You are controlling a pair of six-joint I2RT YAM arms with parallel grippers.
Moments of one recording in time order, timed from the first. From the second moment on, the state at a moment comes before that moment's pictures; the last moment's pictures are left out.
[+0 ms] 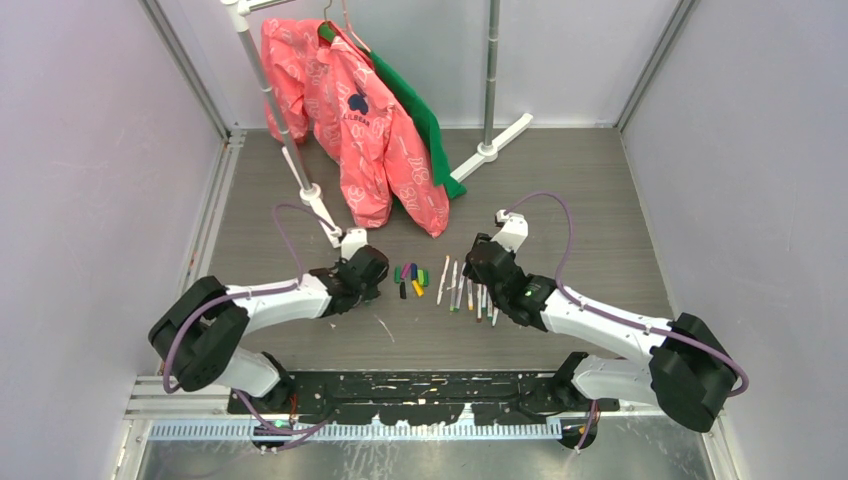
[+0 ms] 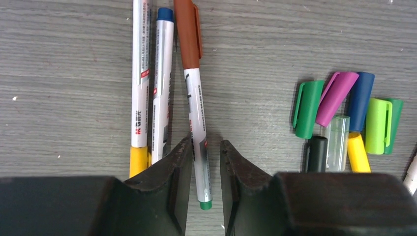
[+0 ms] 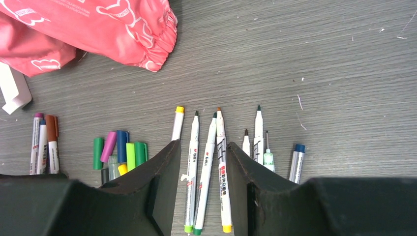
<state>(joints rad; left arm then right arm) -0.78 1.43 0.62 -0.17 -0.46 -0.77 0.82 1.15 0.58 -0.05 0.60 0.74</state>
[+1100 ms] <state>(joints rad) -0.78 1.24 0.48 -0.13 -0.39 -0.84 0.82 1.14 0.55 0.06 0.48 0.73</state>
